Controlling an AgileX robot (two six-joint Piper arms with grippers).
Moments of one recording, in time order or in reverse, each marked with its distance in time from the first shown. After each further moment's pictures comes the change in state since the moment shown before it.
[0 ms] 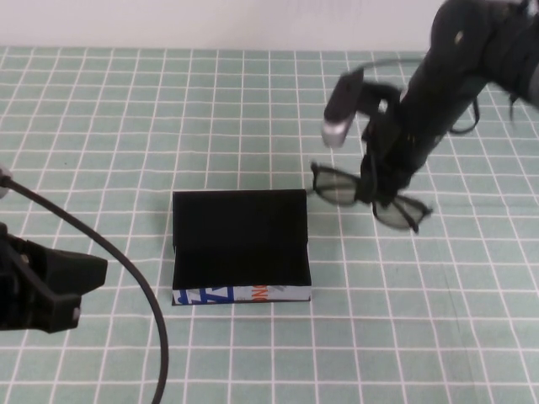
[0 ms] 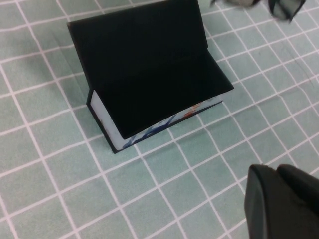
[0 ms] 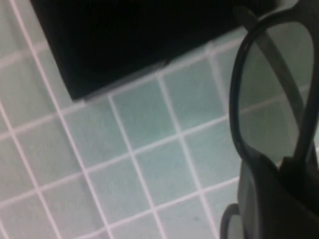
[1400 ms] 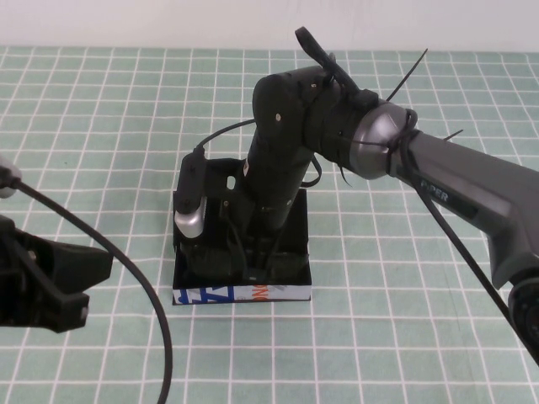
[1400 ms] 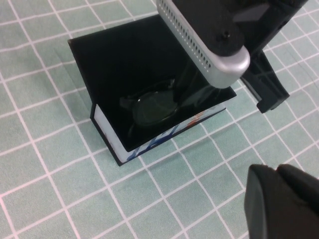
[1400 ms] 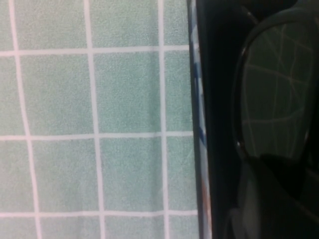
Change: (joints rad) right arm 0.335 0.217 -0.203 -0.007 0.016 -0.003; left arm -0.049 0.000 0.000 0.030 -0.056 0.000
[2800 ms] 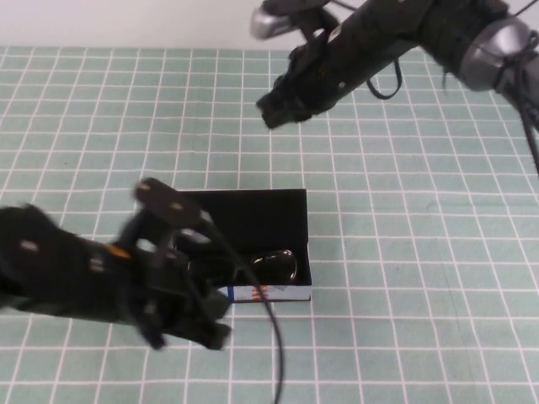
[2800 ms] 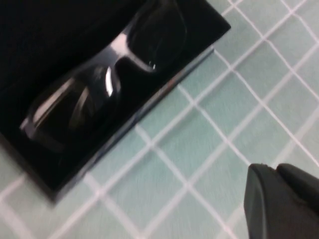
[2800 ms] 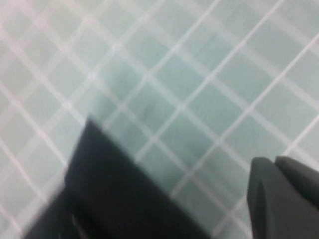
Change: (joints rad) right arm -0.266 -0.014 -0.199 0.216 -0.156 0.498; left arm -0.312 0.491 -0.002 -0.103 -0.278 0.226
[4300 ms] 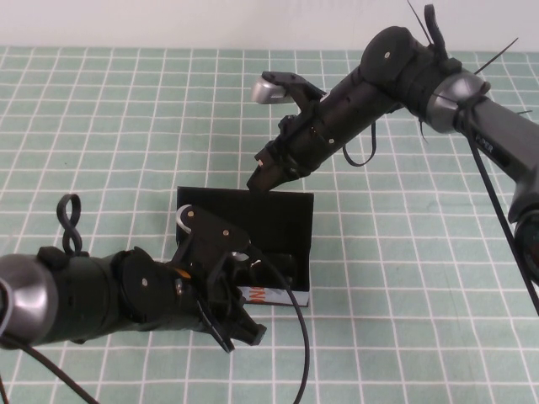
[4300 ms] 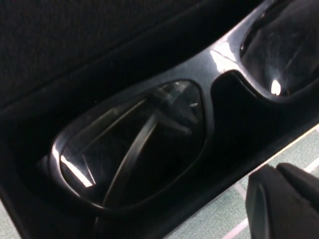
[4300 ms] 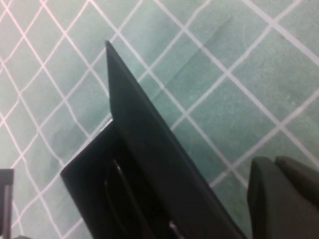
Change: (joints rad) right arm -0.043 0.197 0.000 0.295 0.141 -0.155; left arm -0.146 0.337 -0.008 -0.062 -0.458 0.002
